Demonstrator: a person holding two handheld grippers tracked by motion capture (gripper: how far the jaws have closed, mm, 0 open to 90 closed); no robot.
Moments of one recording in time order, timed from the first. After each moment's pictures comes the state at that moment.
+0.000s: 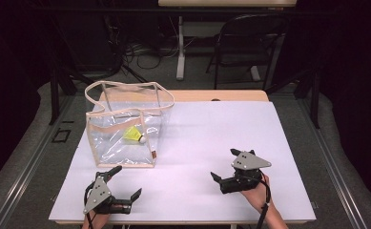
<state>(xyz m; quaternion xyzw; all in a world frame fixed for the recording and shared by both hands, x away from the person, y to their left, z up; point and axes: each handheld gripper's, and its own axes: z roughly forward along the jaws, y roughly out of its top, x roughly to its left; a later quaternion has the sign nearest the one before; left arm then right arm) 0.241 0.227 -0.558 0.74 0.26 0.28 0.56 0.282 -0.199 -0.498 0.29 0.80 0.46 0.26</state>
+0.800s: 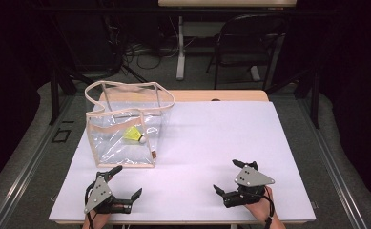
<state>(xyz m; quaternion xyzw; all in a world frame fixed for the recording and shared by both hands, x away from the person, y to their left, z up) 0.243 0.226 -0.559 0.74 0.26 0.28 0.56 0.254 -0.207 -0.520 0.27 0.80 0.47 0.27</state>
